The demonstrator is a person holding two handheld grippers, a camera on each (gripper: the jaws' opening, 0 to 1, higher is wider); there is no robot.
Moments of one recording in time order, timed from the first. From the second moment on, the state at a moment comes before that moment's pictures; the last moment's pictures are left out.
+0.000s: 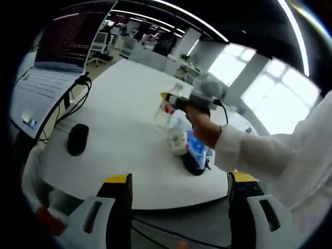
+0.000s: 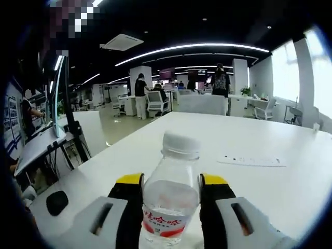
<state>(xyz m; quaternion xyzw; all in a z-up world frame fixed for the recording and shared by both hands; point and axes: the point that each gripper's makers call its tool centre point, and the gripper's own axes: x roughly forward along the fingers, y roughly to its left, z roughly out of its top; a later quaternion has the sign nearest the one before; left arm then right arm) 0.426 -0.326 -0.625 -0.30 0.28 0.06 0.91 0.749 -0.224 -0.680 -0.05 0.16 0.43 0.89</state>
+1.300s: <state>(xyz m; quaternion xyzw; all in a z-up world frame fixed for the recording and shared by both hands) 0.417 -0.342 -0.626 -0.31 0.28 0.06 0.91 0.716 -0.226 -0.694 -0.14 0.13 0.43 0.88</state>
